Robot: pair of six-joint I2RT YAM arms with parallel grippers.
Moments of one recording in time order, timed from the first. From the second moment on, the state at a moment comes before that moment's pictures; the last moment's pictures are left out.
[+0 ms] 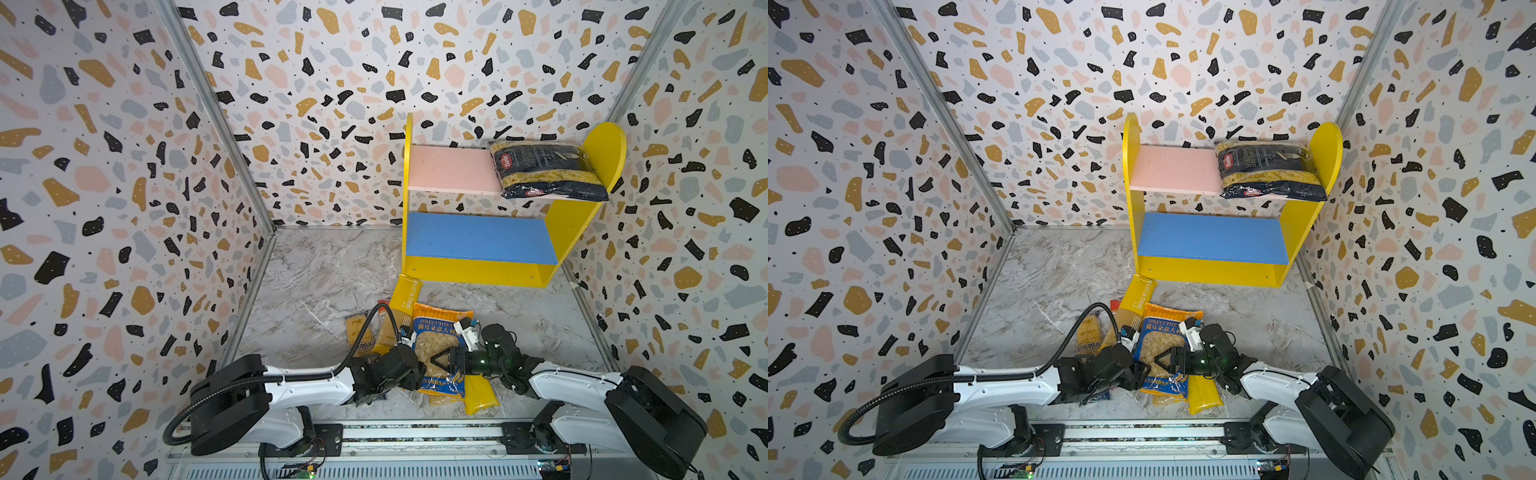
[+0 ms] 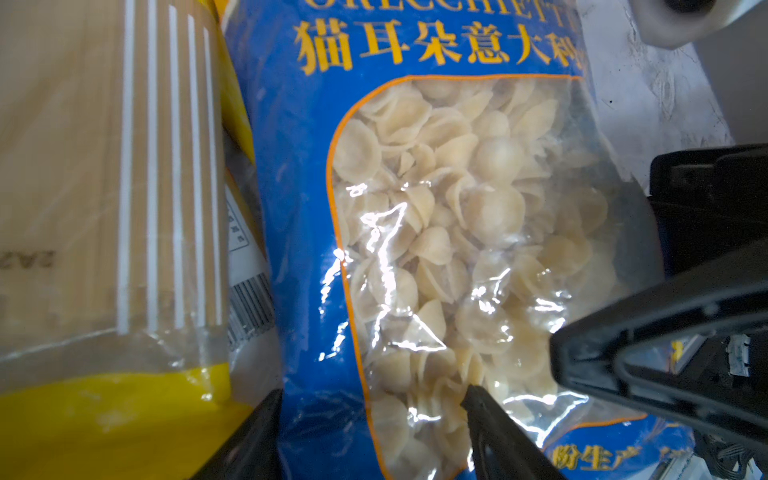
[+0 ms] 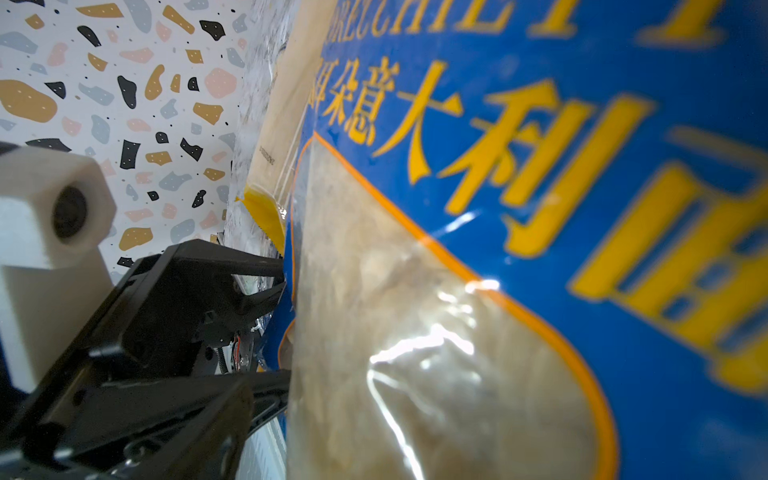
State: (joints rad) left arm -1.14 1.33 0.54 -0.04 -0.17 -0.74; right arm 0.70 1.23 0.25 0.35 -0.54 0.80
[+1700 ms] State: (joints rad) left arm -1.15 1.10 0.50 -0.15 -0.26 -0.74; right arm 0.67 1.26 0.29 0.47 -0.63 0.79
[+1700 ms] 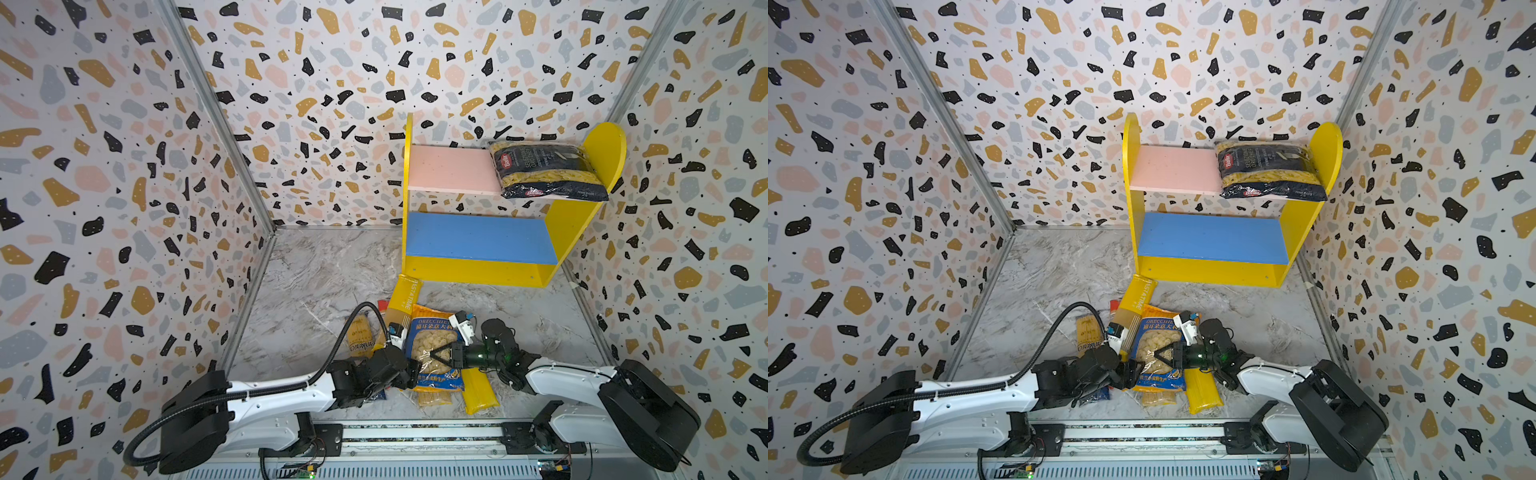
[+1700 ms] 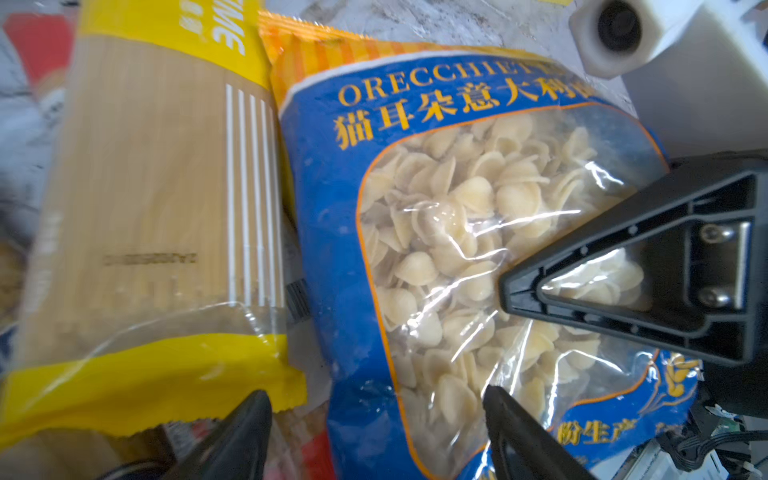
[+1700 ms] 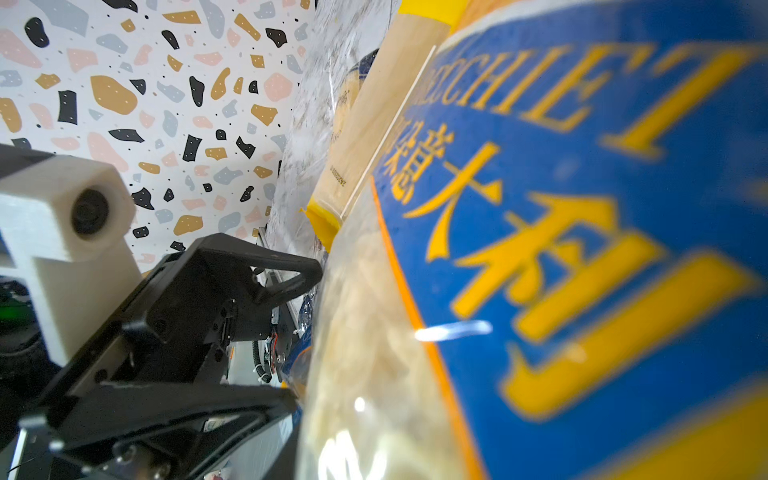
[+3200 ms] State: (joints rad) left arm -1.14 0.77 0.67 -0.62 -0.57 -0.73; right arm 0.62 0.90 0.76 -0.11 -0.68 0.66
